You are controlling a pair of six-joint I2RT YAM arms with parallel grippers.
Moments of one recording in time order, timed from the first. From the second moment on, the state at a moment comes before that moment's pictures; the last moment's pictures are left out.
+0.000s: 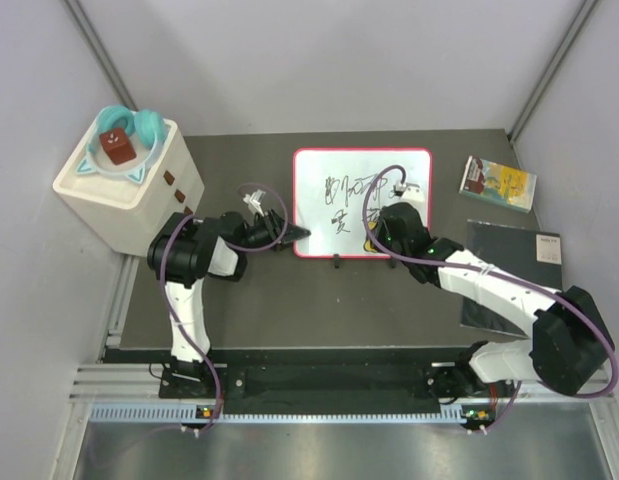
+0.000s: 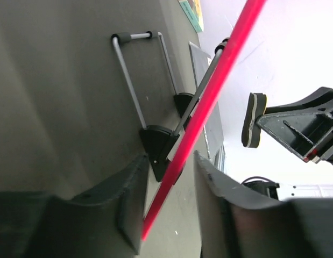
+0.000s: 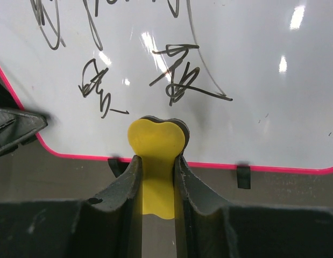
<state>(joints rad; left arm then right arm) -0.20 2.09 0.70 1.28 0.88 -1.11 0.66 1.30 0.83 -0.15 0.35 0.63</state>
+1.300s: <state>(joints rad) -0.29 2.00 0.64 1.28 0.84 -0.81 0.45 1.50 0.89 0.01 0.34 0.57</state>
